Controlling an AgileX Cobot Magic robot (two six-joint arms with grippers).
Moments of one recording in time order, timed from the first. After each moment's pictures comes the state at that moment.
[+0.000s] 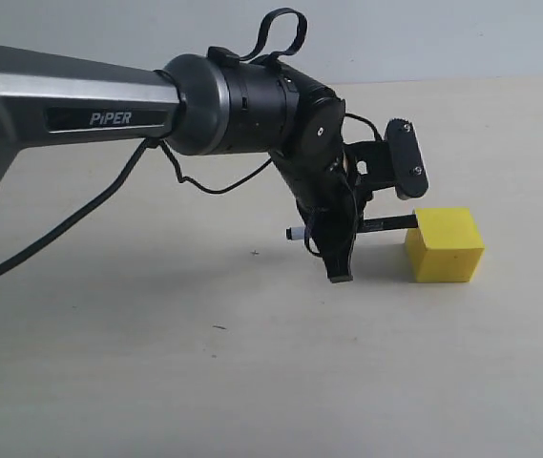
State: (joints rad) left arm -0.88 2.25 -1.69 -0.01 0.66 0.74; right arm 0.05 0.00 0.00 0.13 0.37 -0.30
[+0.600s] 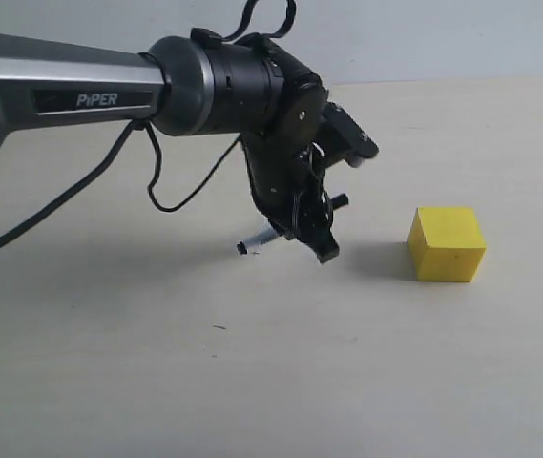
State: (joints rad) left arm -0.84 2.25 -1.72 0.14 0.87 0.19; right arm 0.05 0.00 0.00 0.13 0.37 -0.30
